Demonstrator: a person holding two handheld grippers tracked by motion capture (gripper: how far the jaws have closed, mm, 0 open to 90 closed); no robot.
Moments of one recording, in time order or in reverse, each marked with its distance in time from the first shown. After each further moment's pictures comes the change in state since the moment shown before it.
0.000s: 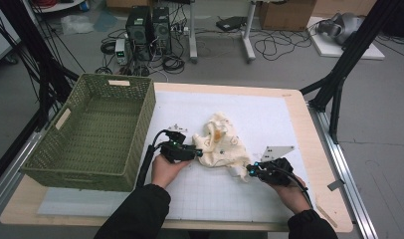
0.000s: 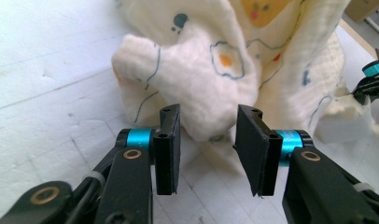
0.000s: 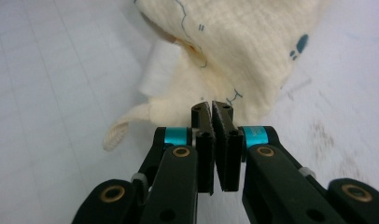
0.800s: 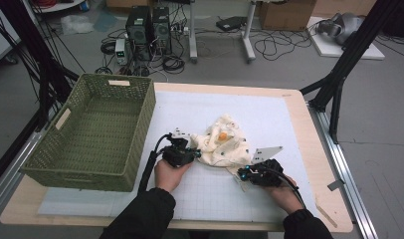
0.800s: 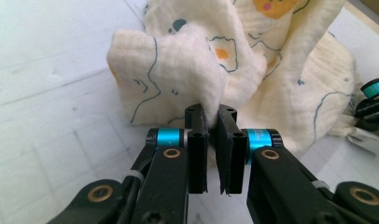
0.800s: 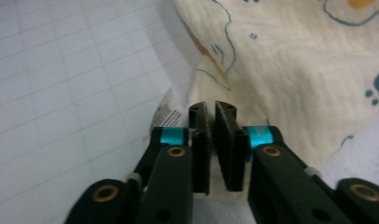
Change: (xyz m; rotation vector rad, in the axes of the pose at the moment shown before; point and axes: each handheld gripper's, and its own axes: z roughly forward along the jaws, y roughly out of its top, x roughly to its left) left arm -0.015 -0.013 -0.006 -0.049 0.104 0.027; right arm 0.008 0.007 0.024 0.015 0.099 -0.020
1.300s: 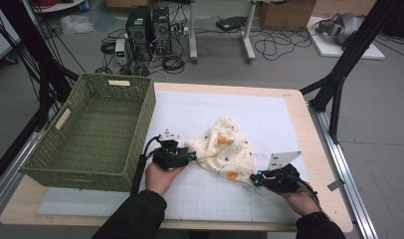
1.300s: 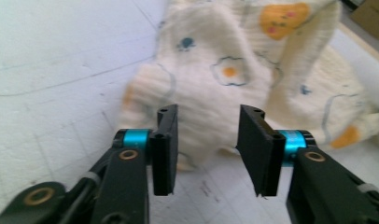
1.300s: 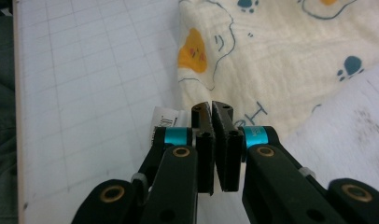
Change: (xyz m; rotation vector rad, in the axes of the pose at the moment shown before) left arm 0.009 -0.005 -0.018 -0.041 -0.001 -0.012; right arm 0.001 -0.024 -0.042 -0.032 0.047 -0.025
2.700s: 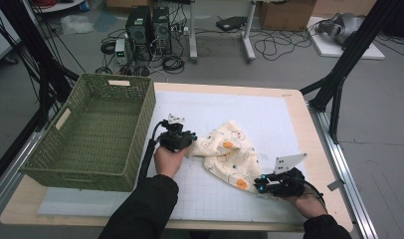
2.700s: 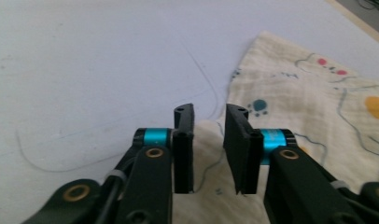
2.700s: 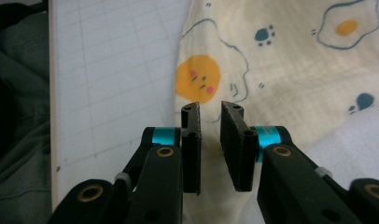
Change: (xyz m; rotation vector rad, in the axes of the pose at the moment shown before) left arm 0.011 0.037 0.029 -0.047 0.124 -0.011; right arm -0.002 -0.012 -0.005 -0.004 0.079 0.007
